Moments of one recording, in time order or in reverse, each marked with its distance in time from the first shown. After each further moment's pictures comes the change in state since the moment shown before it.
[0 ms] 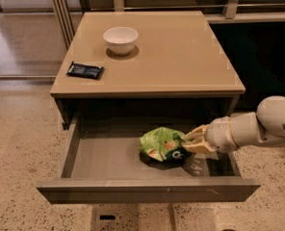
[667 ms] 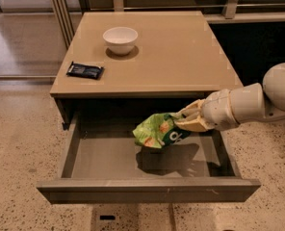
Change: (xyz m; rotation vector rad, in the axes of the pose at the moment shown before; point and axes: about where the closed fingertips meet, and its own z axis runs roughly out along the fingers) arm -0.097 -0.004 -0.040 0.043 -0.038 -0.076
